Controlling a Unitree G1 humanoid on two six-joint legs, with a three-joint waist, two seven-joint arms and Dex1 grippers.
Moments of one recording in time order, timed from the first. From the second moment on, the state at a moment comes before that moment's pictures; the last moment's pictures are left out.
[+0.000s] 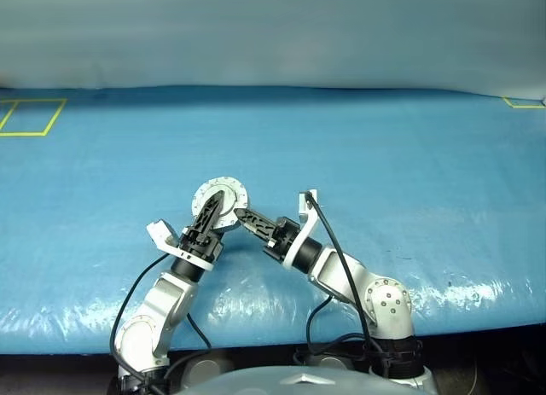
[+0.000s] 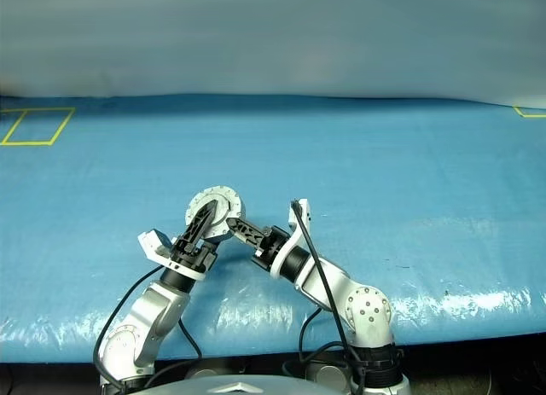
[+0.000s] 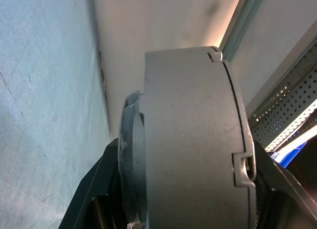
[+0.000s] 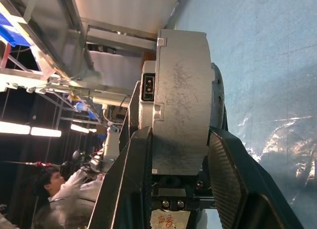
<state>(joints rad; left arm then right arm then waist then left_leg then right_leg) 0.16 -0.06 0.22 -0.21 -1.63 0.72 -0.20 -0.05 0.01 0.12 -0.34 1.48 0.85 -0.18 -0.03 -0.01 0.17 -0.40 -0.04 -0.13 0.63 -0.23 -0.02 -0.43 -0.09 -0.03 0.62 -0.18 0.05</state>
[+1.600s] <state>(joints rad) -0.59 0.15 0.51 0.62 -1.01 0.59 -0.19 0.16 -0.19 0.31 -0.36 0.14 0.23 0.17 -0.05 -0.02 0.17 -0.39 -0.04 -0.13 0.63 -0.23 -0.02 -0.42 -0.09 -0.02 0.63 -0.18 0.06</state>
